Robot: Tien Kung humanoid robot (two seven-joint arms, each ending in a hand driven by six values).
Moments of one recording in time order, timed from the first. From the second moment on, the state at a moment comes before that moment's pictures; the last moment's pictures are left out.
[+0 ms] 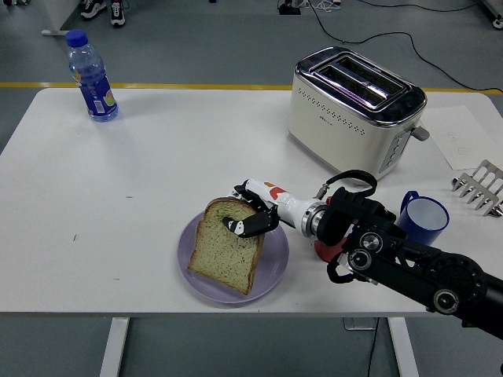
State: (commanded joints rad) left arm -0.12 0.07 -1.01 -0.18 1.13 0.07 0.25; right arm 0.80 -0.15 0.48 1.41 -1.12 -0.15 -0.46
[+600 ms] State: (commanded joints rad) left arm -0.12 0.07 -0.99 -0.18 1.10 0.07 0.25; right arm 0.81 -0.10 0.44 1.26 -1.16 -0.13 -0.36
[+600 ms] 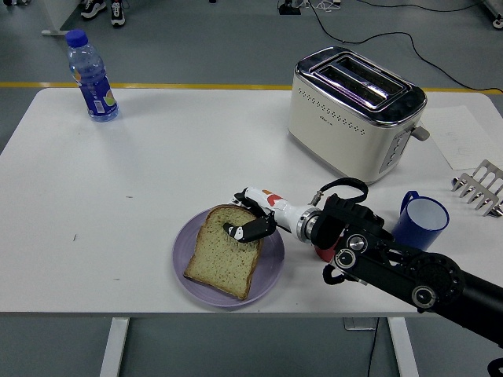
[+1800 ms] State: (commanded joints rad) left arm -0.13 0.07 -0.99 -0.18 1.09 0.08 0.25; right arm 0.79 -0.20 0.61 1.37 -1.43 -0.17 -0.06
